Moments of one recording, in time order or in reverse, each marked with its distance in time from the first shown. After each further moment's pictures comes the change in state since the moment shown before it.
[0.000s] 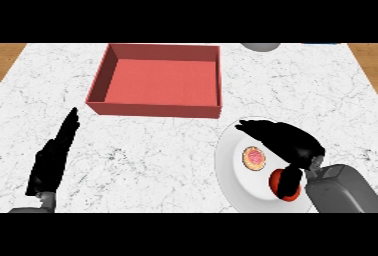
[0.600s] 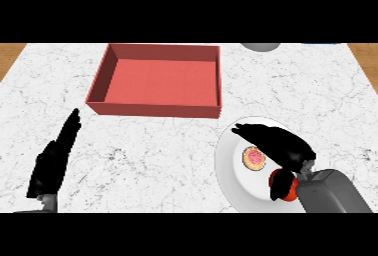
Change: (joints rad) left arm 0.018 -0.055 0.036 -0.043 -0.058 -0.046 0.018; right arm 0.042 0.090 -0.035 0.040 0.128 -0.010 -0.070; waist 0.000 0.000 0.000
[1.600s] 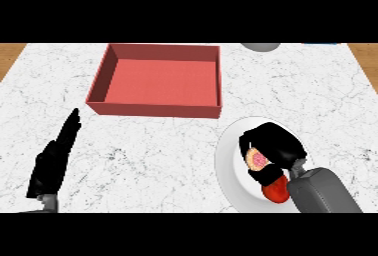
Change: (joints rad) left arm 0.001 -0.048 0.047 -0.016 -0.046 -0.046 0.010; right arm -0.008 0.050 -0.006 0.086 0.206 -0.179 -0.146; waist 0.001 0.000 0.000
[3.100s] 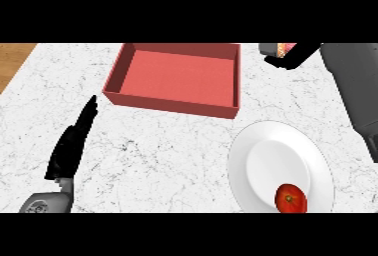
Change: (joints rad) left arm -0.111 -0.032 -0.038 0.050 -0.034 -0.018 -0.003; right arm -0.904 -0.131 -0.447 0.937 -0.258 -0.118 -0.729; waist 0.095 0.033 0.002
